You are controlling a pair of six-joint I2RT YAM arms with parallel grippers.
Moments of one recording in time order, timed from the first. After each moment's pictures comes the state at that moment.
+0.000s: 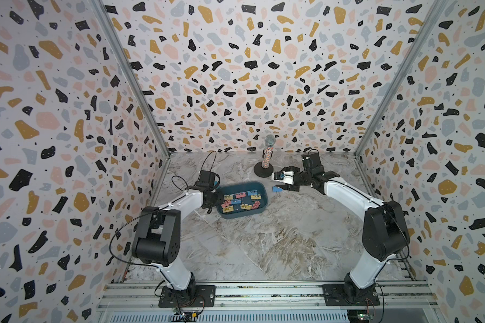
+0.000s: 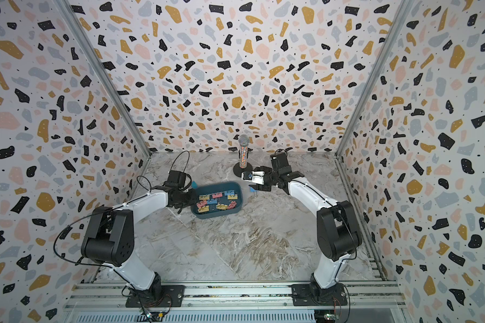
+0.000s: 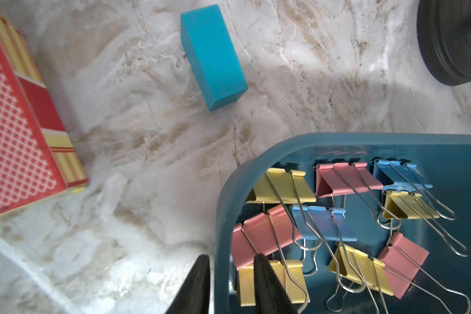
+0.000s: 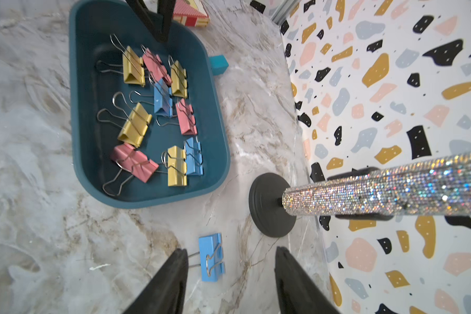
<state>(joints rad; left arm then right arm) -0.17 1.68 1.03 -0.40 0.10 -0.42 0.42 1.74 1.34 -0.29 -0.58 -1.12</state>
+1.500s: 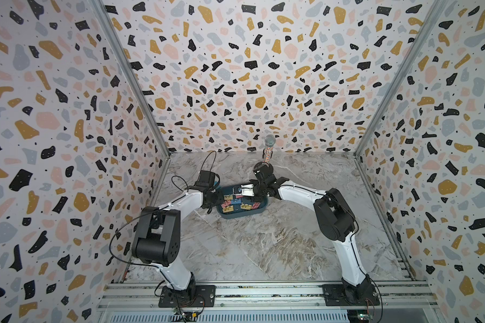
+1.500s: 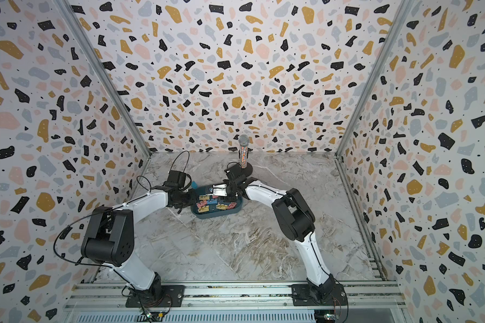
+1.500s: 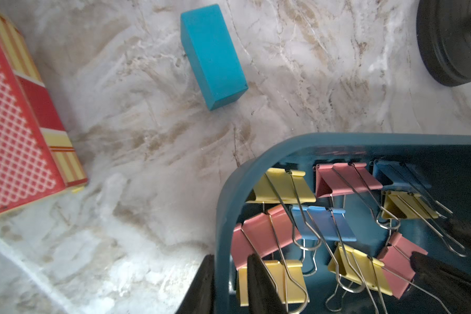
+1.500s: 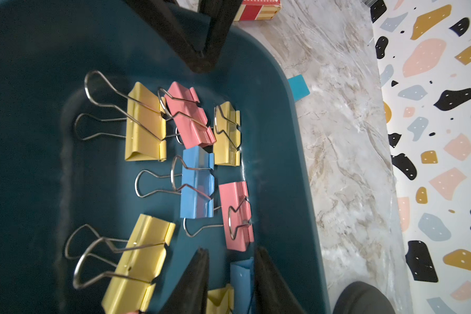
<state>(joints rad) -0.16 1.68 1.03 -0.40 0.10 -0.43 0.73 2.21 1.69 -0.28 -0.34 -0.98</state>
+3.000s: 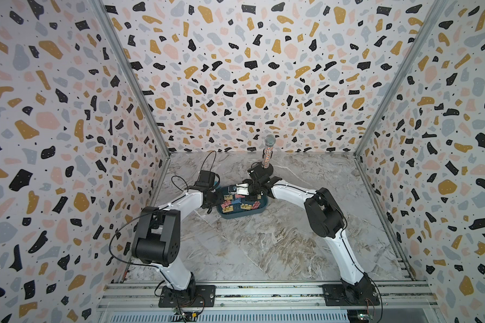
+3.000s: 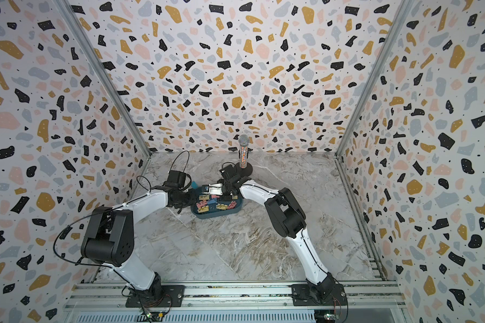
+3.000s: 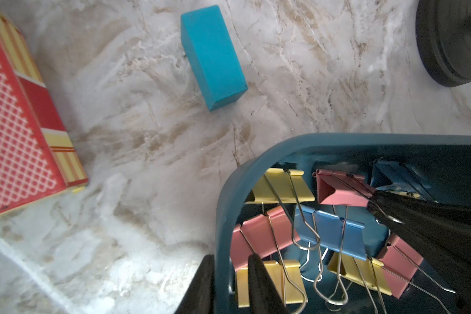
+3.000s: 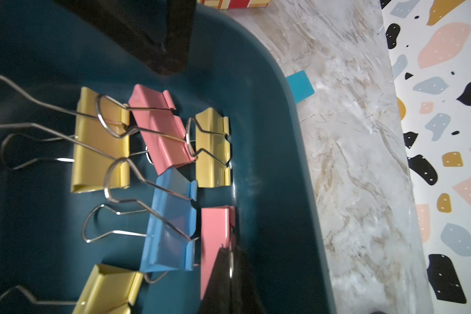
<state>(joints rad) -0.16 1.68 1.03 -0.40 0.10 -0.43 0.74 2.34 1.84 -0.31 -0.32 -0.94</state>
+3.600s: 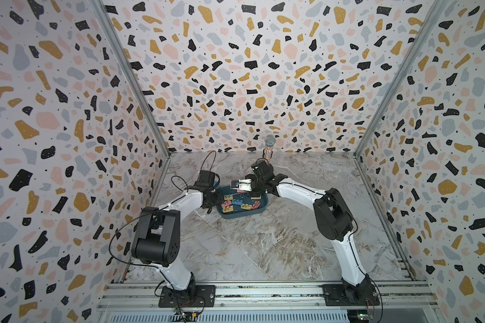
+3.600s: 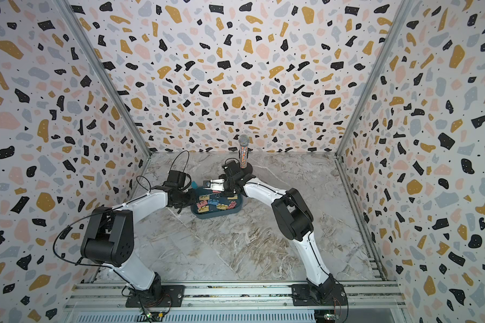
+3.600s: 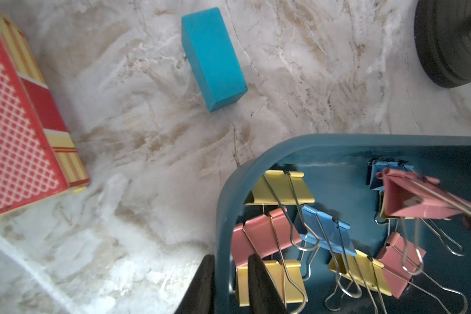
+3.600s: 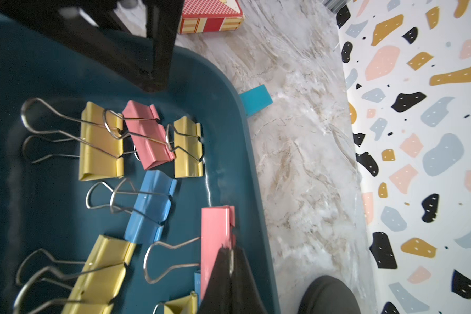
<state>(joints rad) -0.16 1.67 1.03 -0.40 0.10 -0.43 0.72 2.20 1.75 -0.28 -0.29 -0.96</state>
